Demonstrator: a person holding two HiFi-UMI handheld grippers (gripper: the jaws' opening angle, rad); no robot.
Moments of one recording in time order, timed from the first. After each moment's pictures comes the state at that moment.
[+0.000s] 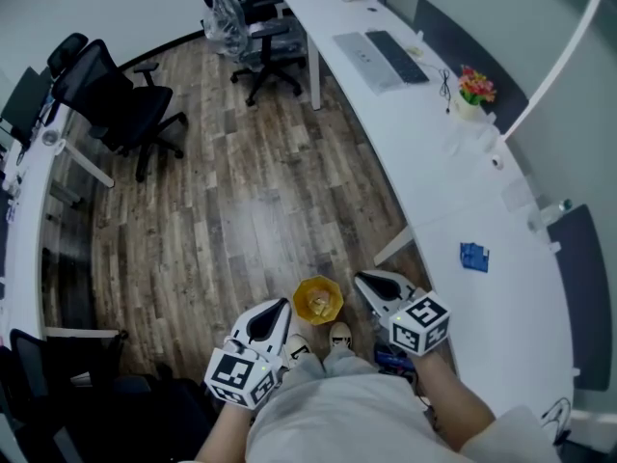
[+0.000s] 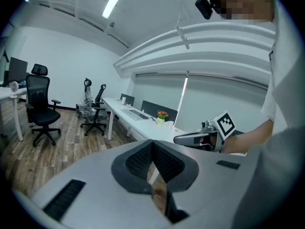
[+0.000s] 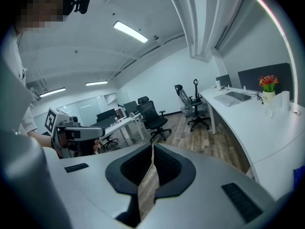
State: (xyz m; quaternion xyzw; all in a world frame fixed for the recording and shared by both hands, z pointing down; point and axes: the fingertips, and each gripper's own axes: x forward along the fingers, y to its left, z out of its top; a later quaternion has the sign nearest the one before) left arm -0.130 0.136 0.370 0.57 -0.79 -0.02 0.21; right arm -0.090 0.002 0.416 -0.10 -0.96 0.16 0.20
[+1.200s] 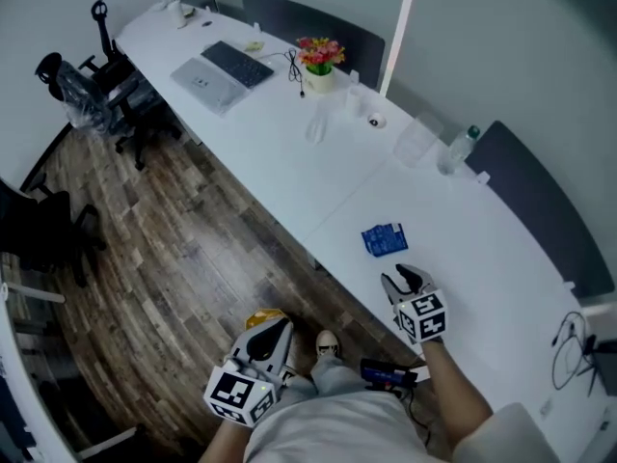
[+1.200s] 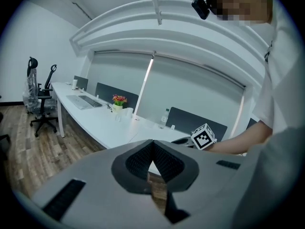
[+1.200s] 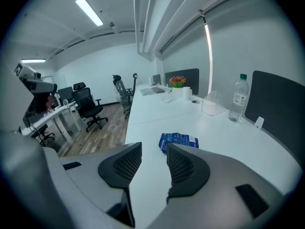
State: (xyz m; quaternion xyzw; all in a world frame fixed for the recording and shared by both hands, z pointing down) left arm -0.010 -0.080 0.389 0.75 -0.62 0.03 0.24; right arm 0.153 -0.267 0.535 0.27 -0.91 0.12 0.30
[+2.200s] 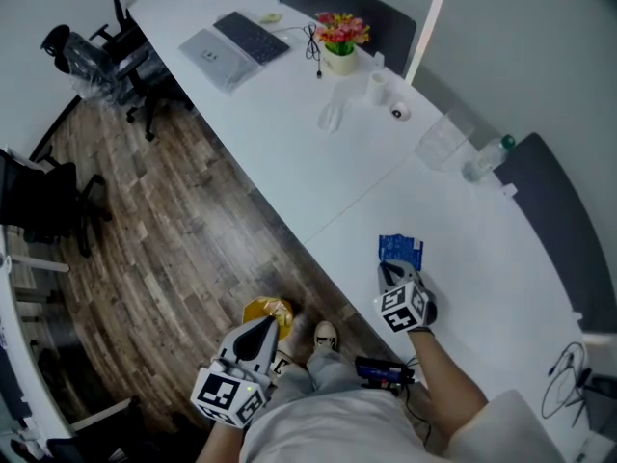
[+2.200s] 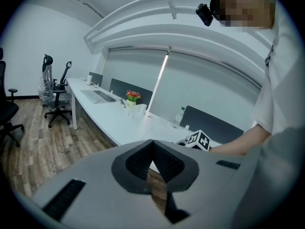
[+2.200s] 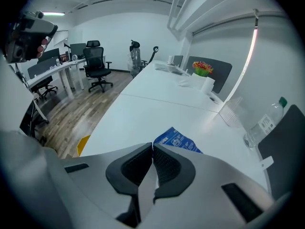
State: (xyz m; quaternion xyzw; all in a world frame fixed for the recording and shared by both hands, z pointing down) left arm -0.035 -0.113 0.420 0.68 -0.68 0.04 0.28; right arm 0.109 -0.317 0.612 0.19 -0.87 -0.03 0.46
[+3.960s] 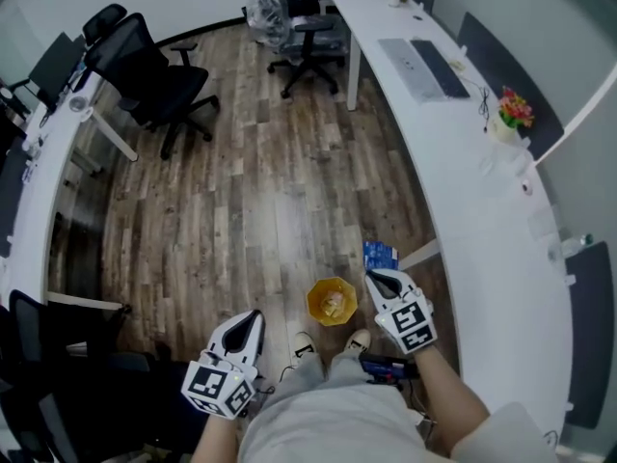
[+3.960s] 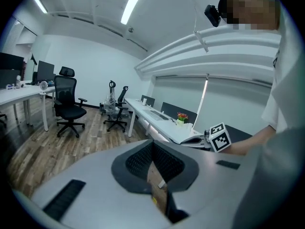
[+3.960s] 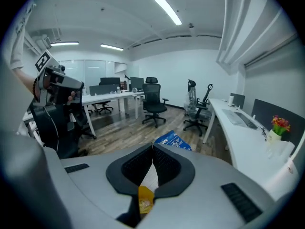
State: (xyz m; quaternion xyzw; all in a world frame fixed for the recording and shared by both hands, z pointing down) left arm -0.158 0.233 0.383 0.46 -0.86 -0.04 0.23; right arm -0.127 0.008 0.488 -0.11 -0.96 -0.05 0.27
